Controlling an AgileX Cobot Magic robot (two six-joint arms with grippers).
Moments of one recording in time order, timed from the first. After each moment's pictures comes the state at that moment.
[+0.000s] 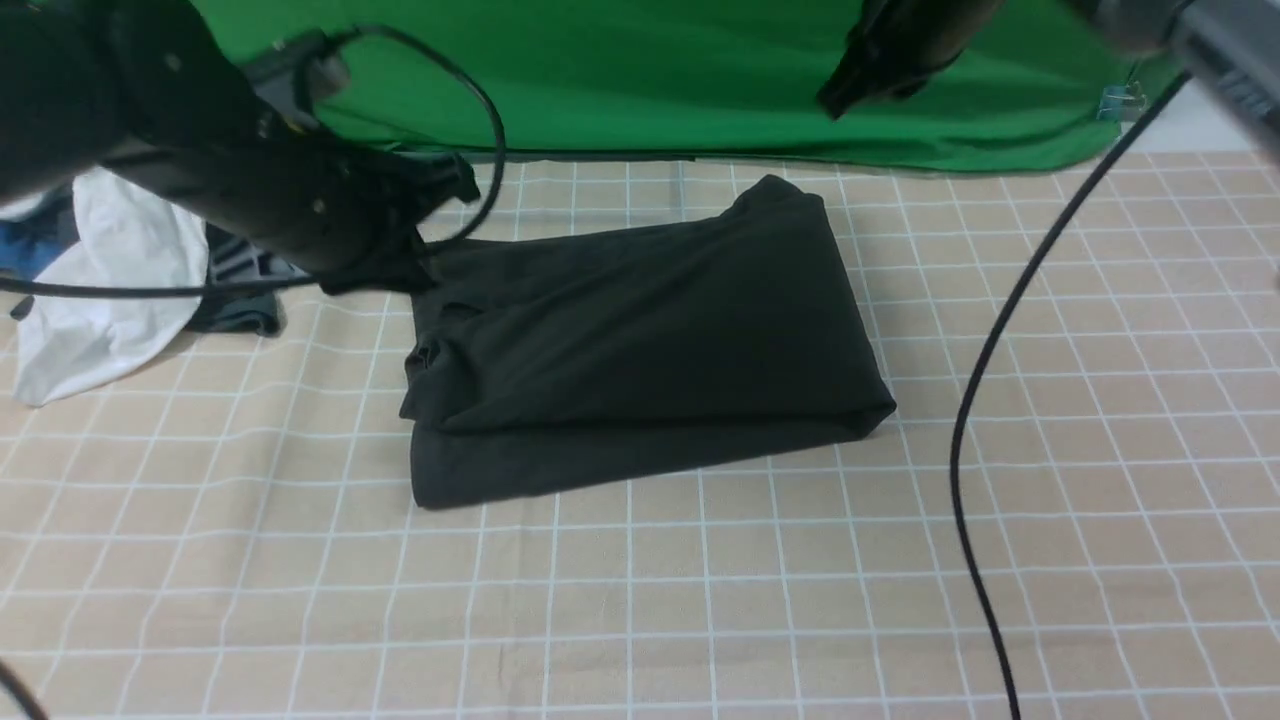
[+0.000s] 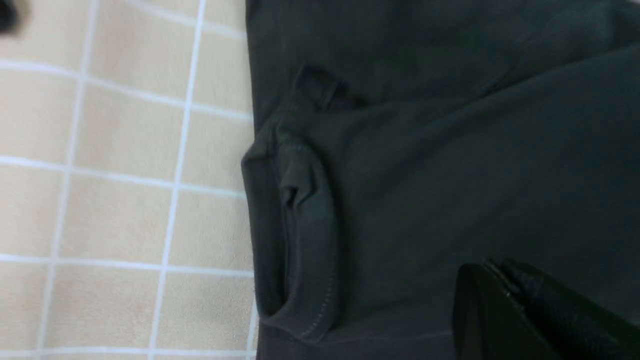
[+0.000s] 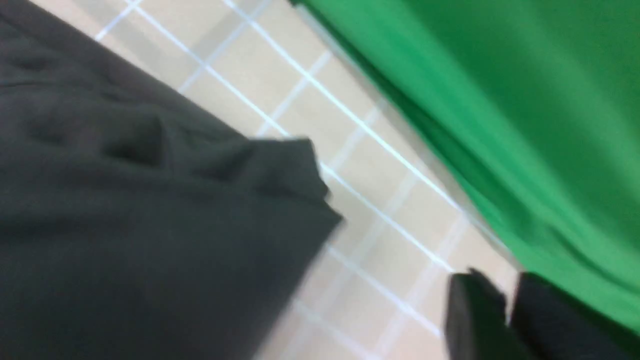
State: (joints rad) right arm 0.31 2.24 -2.35 -0.16 1.08 -0.30; left arm -0.16 1.61 -1.28 -0.21 0.70 -0.26
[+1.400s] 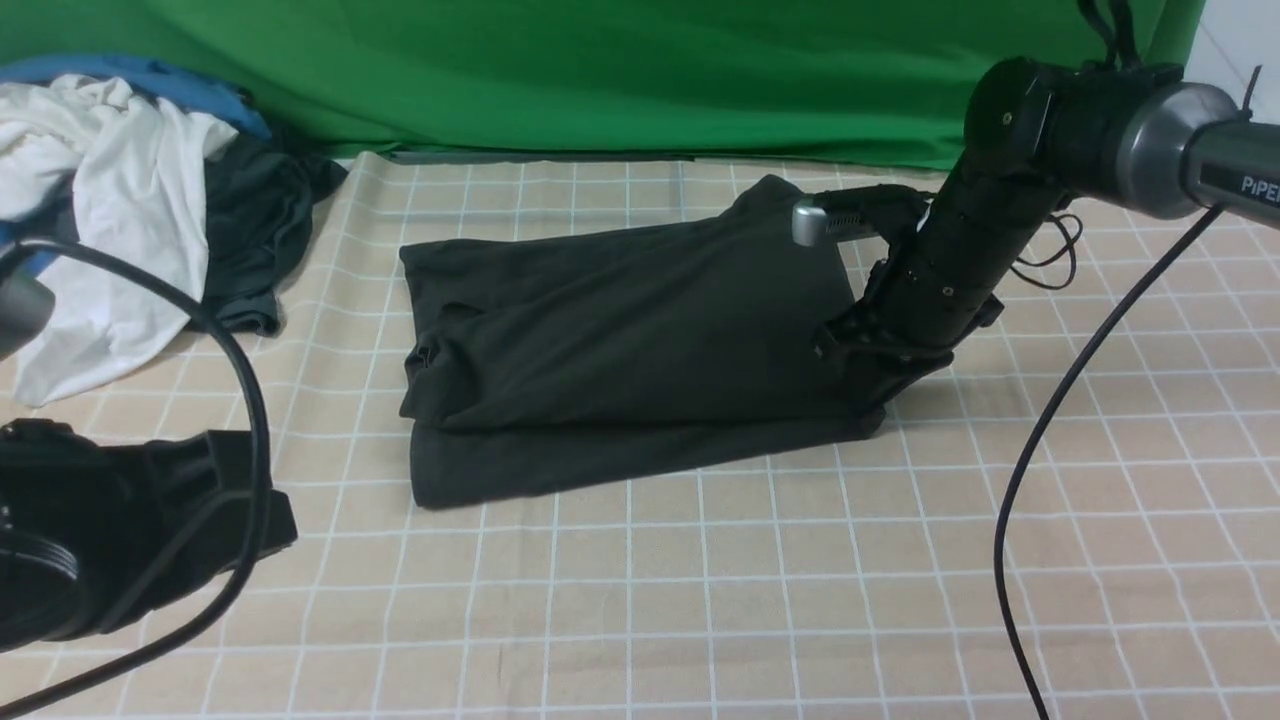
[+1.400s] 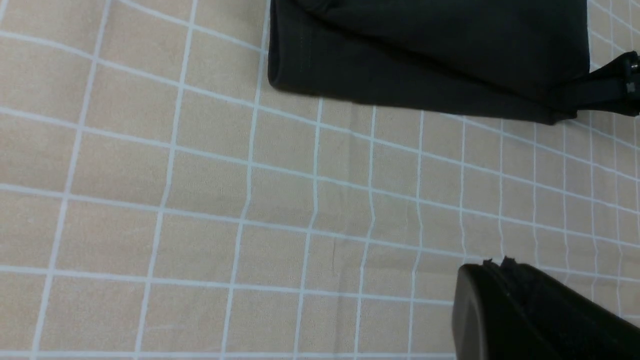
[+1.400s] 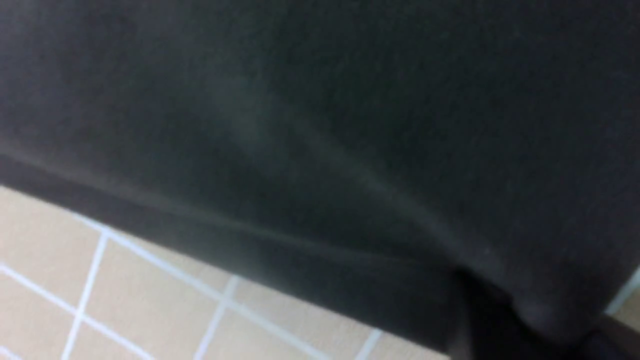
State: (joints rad) right arm 0.27 2.20 -1.71 0.31 1.05 -0.28; left arm -0.16 0.79 -0.71 -0.31 0.85 -0.30
